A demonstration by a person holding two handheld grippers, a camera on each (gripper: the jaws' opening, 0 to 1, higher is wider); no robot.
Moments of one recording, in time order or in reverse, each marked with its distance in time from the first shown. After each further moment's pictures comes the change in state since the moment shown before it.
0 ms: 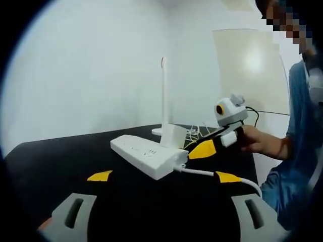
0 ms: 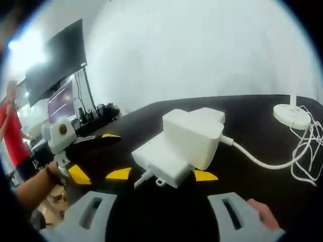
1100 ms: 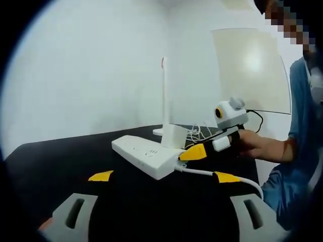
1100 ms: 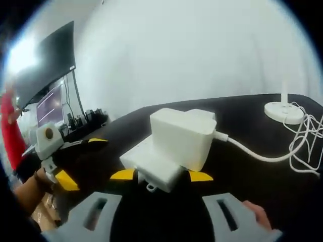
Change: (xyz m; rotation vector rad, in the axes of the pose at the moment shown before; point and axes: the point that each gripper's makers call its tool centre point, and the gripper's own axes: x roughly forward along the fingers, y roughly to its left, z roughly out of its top) left arm -0.001 0.004 -0.001 0.007 0.000 0.012; right arm 0.009 -0.014 0.000 0.026 -0.042 -0.084
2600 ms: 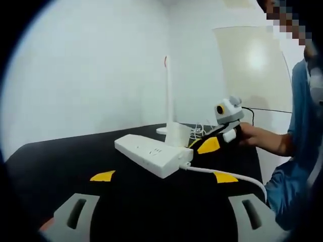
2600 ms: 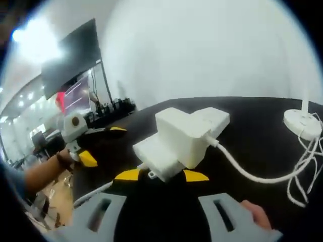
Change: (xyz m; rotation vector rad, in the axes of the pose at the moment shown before) left arm -0.002 0.007 -0.002 0.004 0.008 0.033; right arm -0.031 -0.008 -0.002 -0.124 0.103 0.271
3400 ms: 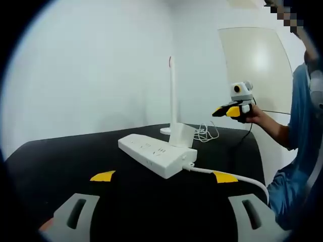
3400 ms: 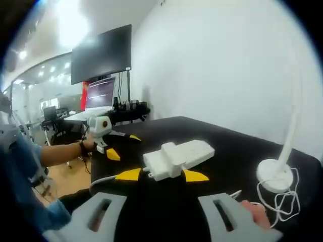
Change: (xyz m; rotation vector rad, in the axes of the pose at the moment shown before) left arm 0.003 0.004 0.000 -0.016 0.000 0.030; right arm -0.112 -0.010 0.064 -0.224 -0.096 0.088
